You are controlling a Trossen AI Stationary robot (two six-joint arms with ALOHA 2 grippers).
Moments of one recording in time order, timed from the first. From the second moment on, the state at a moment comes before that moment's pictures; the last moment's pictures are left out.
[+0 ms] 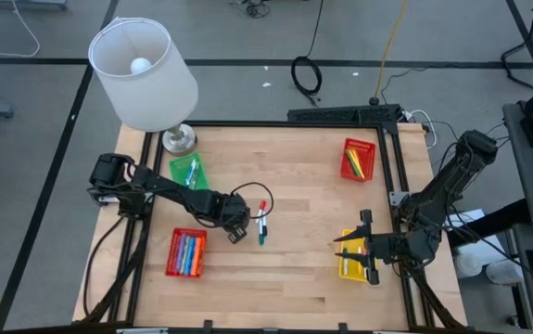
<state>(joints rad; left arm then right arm) -0.14 1.79 0.93 -0.52 -0.15 -0.75 0.91 0.97 0.53 0.31 0.84 -0.11</state>
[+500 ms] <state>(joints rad) -0.30 1.64 0.92 0.29 -0.26 0.06 0.68 1.12 0.47 0.60 0.81 -0.16</state>
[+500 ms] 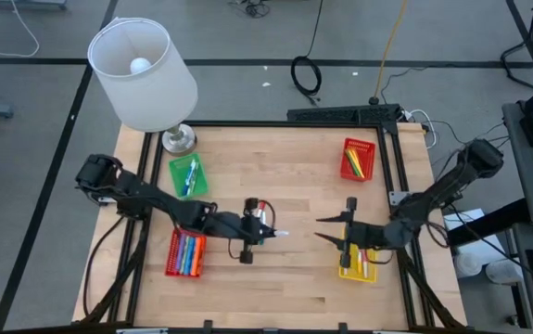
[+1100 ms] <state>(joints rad) -0.03 1.69 0.92 0.67 0.27 0.16 0.37 1.24 0.47 0.77 0.42 -0.13</state>
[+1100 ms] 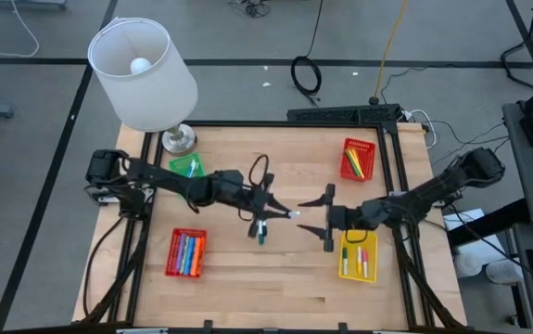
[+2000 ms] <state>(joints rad) -0.04 1.72 0.92 0.68 0.30 0.13 0.31 1.38 0.51 0.93 0.23 -0.18</state>
